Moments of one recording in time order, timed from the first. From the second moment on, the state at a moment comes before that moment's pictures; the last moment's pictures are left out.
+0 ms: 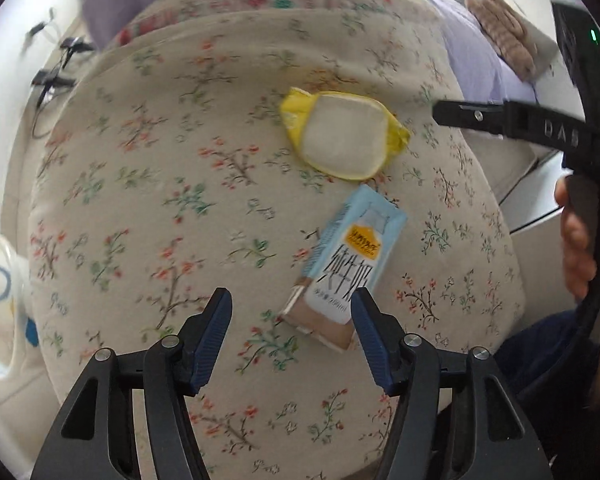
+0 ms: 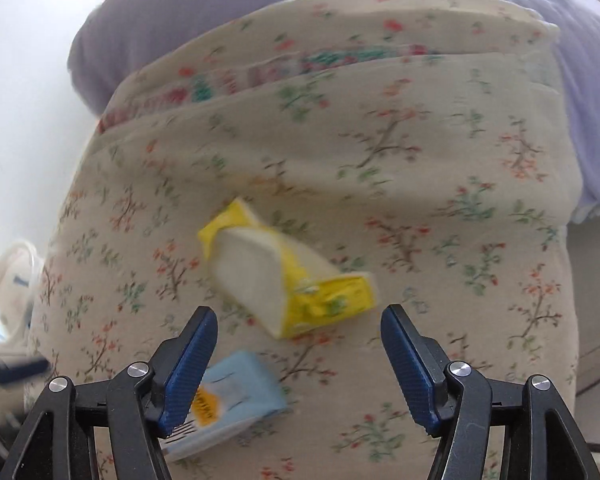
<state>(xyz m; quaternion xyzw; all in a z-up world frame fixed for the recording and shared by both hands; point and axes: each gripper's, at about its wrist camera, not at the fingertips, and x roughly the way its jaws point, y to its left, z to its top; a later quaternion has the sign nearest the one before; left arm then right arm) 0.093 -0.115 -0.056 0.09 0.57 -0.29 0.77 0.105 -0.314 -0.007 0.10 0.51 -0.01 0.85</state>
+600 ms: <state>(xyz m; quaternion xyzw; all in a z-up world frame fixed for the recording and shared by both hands) 0.107 -0.156 -0.091 0.11 0.59 -0.27 0.76 0.113 -0.322 -0.021 0.02 0.53 -0.02 0.85</state>
